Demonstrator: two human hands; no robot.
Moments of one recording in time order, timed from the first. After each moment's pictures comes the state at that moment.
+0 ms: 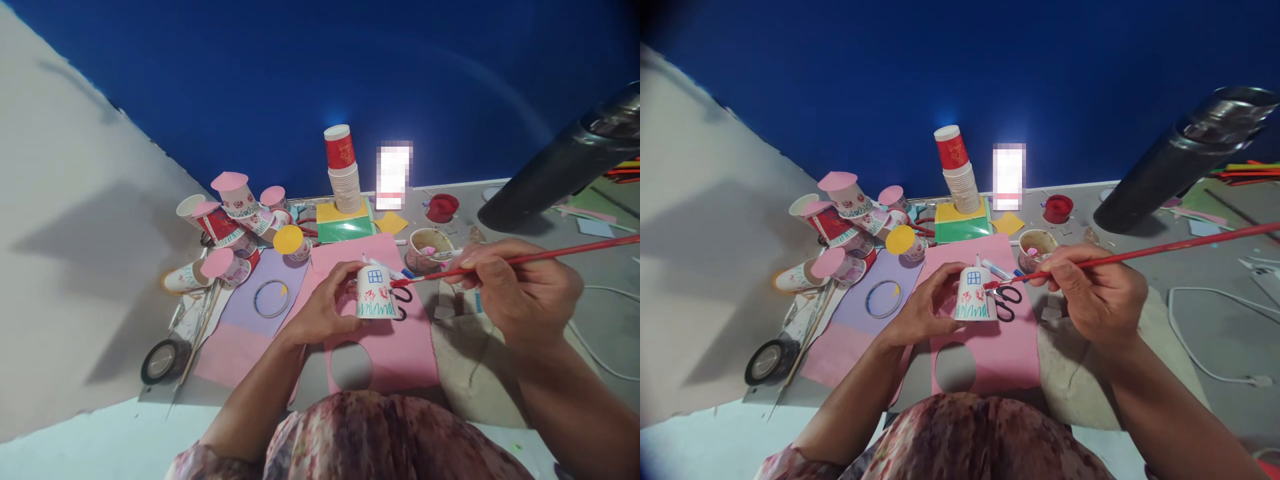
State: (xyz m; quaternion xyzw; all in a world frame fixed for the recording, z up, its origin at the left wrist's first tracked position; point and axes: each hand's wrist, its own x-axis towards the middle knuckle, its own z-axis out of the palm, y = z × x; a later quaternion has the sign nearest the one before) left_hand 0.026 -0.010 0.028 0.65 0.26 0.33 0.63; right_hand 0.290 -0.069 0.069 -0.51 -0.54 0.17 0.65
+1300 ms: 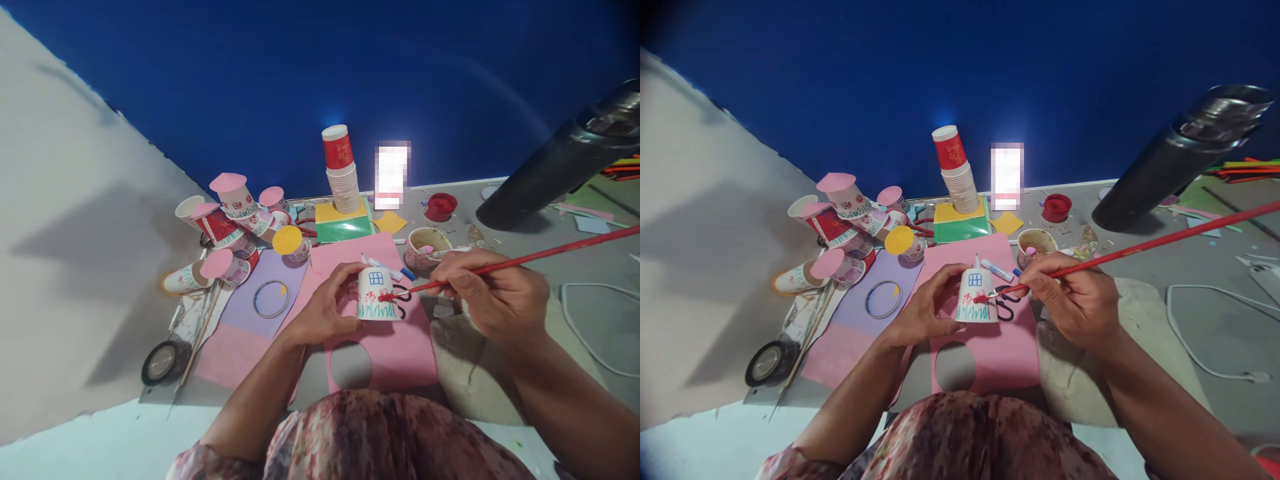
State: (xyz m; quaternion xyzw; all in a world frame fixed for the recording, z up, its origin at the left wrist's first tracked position) left_hand 0.027 -0.010 0.028 0.66 0.25 0.32 0.63; right_hand 0.291 -0.068 0.063 -0.43 -0.67 0.16 0.58
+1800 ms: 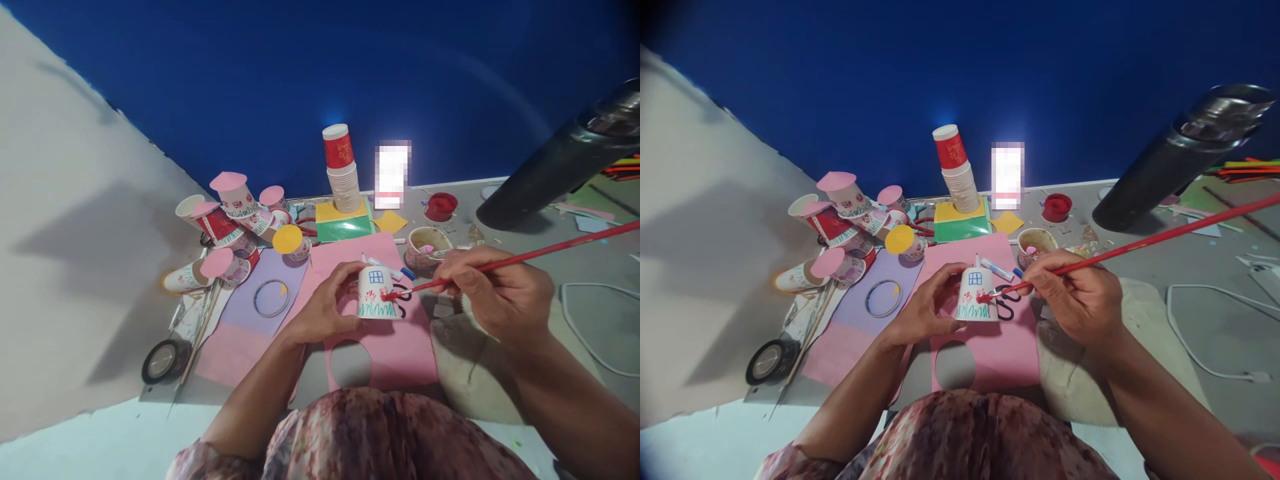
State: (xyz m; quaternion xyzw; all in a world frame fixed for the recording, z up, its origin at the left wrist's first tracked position) left_hand 0.028 -0.010 0.027 0.65 0.26 0.33 0.64; right_hand 0.292 -0.067 0.064 -0.45 -0.65 0.17 0.59
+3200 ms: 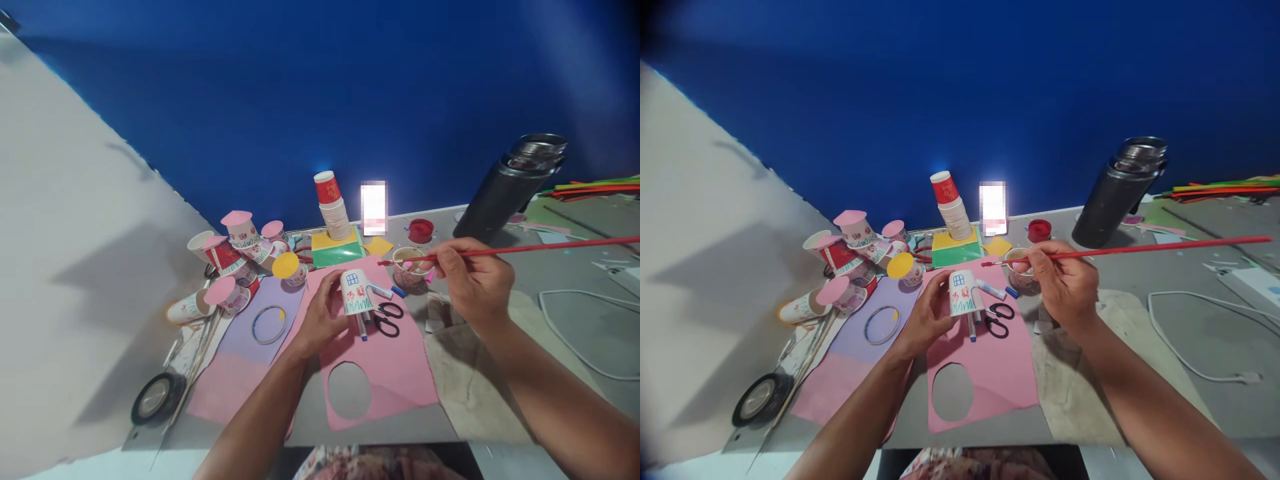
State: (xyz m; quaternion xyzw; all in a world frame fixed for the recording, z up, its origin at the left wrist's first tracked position) left_hand 0.037 -0.004 0.015 0.65 0.33 0.40 0.55; right_hand 0.293 -0.051 0.065 -0.51 -0.53 0.10 0.67
